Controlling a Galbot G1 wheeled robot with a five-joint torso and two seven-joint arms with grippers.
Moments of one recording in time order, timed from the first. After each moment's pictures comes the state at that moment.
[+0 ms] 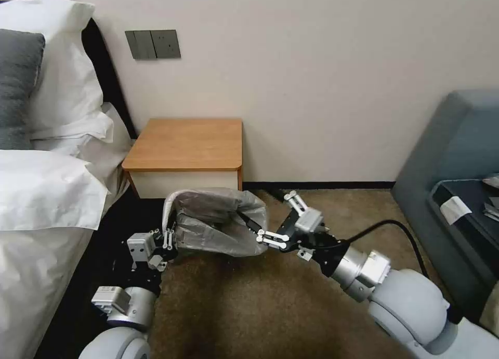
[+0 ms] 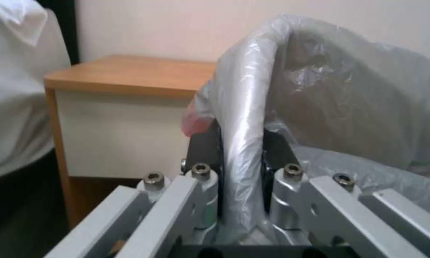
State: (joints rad) left arm 1.65 -1.41 -0.55 -2.28 -0.22 0.03 0.00; right arm -1.05 0.73 0.04 2.39 0.28 -0.27 -0.11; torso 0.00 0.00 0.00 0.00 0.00
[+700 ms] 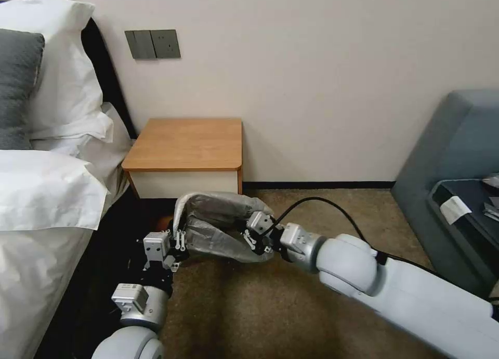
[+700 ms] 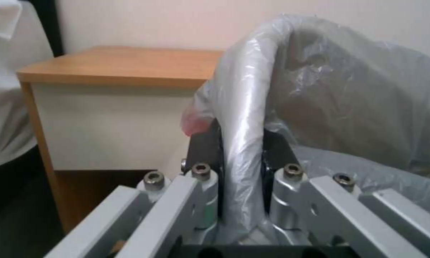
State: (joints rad) left arm 1.65 -1.44 -0.48 -2.30 -0.12 0.09 -0.02; right arm -0.52 0.83 -0.52 2.05 0.39 -0.57 -0.07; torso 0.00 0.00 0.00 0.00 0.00
